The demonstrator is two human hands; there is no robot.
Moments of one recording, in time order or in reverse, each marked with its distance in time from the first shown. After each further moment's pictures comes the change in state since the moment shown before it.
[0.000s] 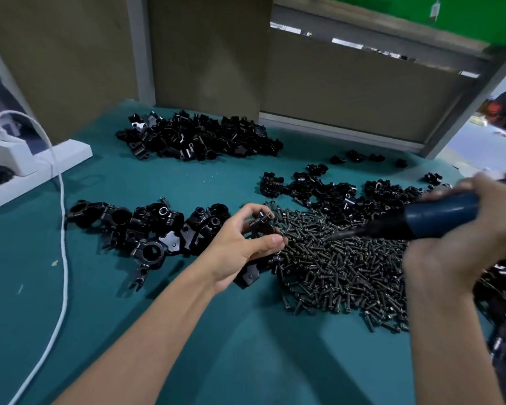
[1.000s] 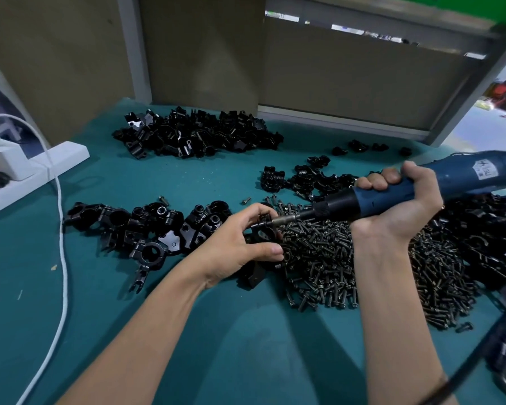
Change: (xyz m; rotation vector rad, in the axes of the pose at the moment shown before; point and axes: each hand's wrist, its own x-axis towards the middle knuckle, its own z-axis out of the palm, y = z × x) left_hand -0.005 0.015 -0.009 0.402 -0.127 -0.034; right_hand -0.005 0.065 0.126 0.496 0.240 0.332
